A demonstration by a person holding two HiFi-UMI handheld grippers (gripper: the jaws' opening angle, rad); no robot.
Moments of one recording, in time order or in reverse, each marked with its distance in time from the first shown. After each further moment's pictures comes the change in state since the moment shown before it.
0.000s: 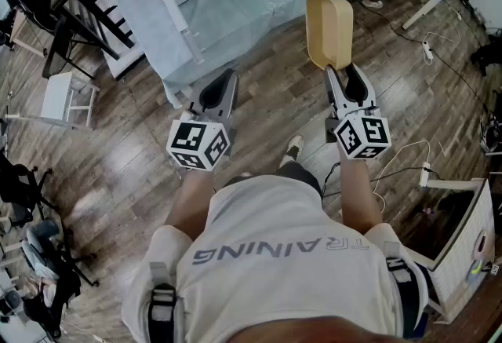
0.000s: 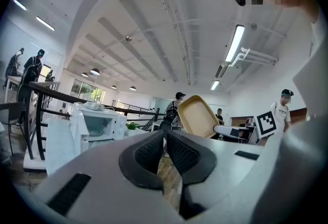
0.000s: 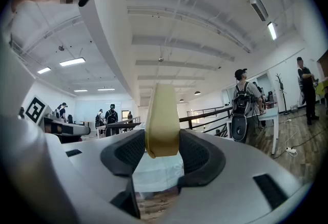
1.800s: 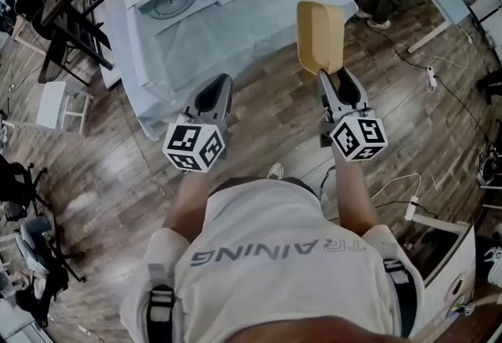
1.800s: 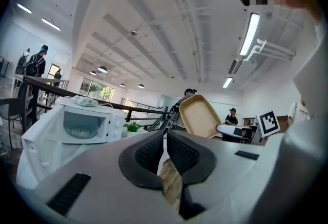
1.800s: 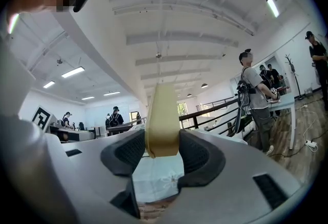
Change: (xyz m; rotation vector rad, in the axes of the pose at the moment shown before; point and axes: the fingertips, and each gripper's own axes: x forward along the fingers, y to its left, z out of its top) left arm 0.206 0.008 0.005 -0.035 0.019 0.106; right arm 0.145 -0.165 0.010 0.096 0.036 0.129
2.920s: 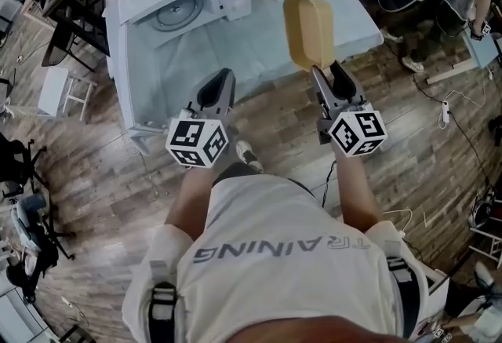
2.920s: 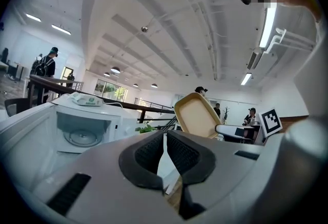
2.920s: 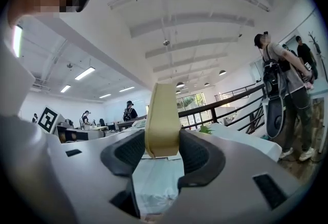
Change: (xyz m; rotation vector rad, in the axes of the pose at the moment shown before) left arm 0.171 0.089 0.010 -0.026 0.007 0.173; right arm 0.207 -0.080 -0.014 0.027 0.105 0.231
